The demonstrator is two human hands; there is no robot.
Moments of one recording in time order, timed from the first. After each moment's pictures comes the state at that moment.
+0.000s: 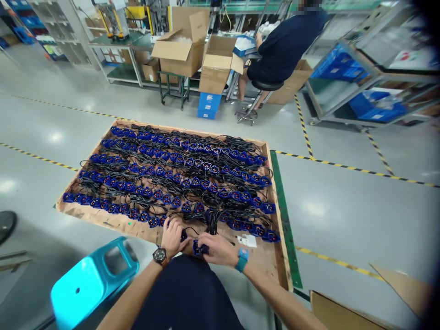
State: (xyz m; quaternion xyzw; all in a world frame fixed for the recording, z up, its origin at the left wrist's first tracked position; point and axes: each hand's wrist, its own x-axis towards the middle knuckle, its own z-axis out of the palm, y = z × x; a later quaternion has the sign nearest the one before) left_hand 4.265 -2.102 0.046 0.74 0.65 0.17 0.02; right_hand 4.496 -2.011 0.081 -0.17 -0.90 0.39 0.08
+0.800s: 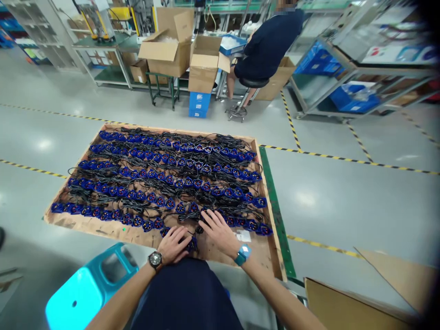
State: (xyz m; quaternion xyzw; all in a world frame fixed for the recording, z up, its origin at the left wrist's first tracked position) left_hand 4.254 -2.107 0.042 0.88 0.45 0.13 0.03; right_hand 4.511 -1.996 0.081 -0.28 -0.95 0.08 0.09
